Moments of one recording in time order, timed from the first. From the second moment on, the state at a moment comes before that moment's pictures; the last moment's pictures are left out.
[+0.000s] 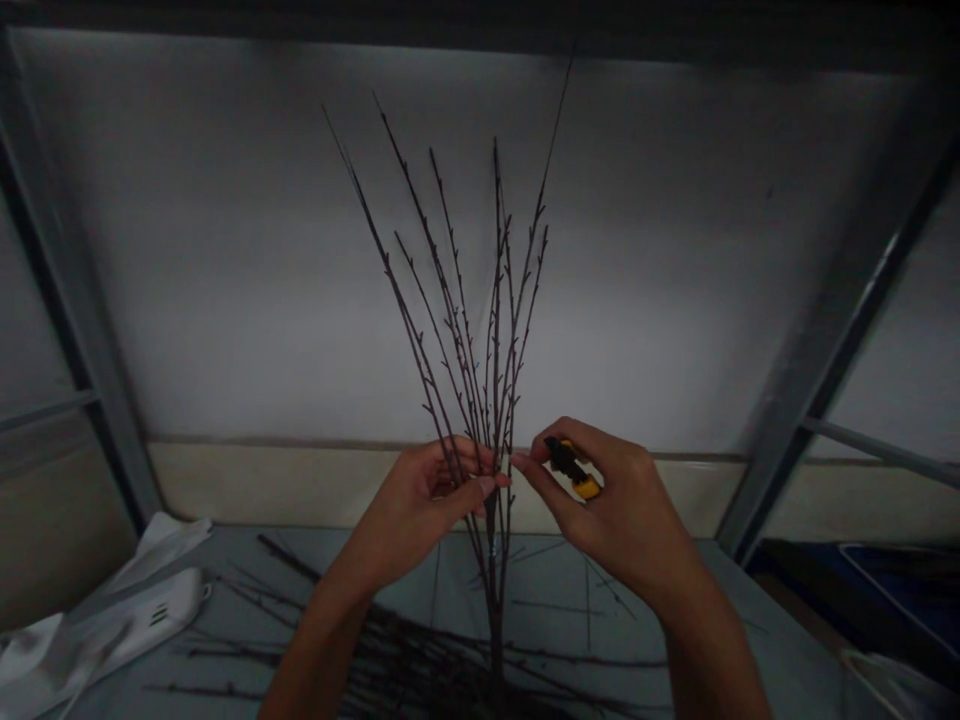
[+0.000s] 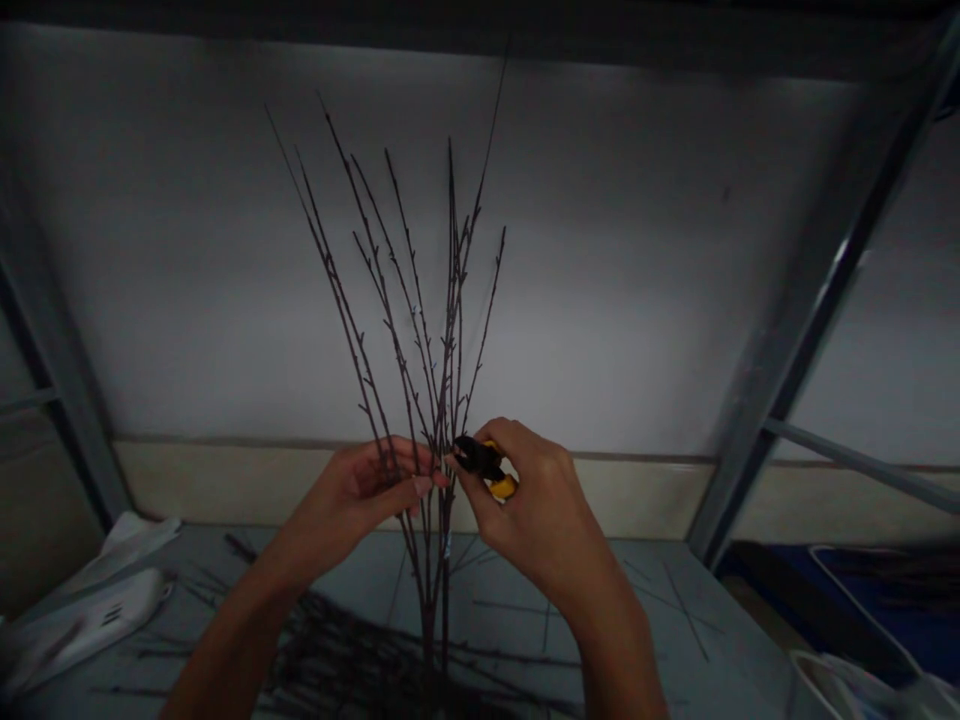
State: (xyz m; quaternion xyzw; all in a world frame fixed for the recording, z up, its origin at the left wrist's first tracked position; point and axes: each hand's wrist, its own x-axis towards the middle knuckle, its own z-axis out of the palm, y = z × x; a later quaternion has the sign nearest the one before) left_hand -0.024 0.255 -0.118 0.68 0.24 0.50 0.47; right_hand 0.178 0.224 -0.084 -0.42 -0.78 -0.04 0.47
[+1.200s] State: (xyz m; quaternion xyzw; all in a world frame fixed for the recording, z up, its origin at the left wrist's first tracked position) left_hand -0.011 0.221 -0.111 0.68 0.22 0.53 0.45; right_hand 0.172 0.177 -0.079 -0.38 -0.79 0.08 0.48
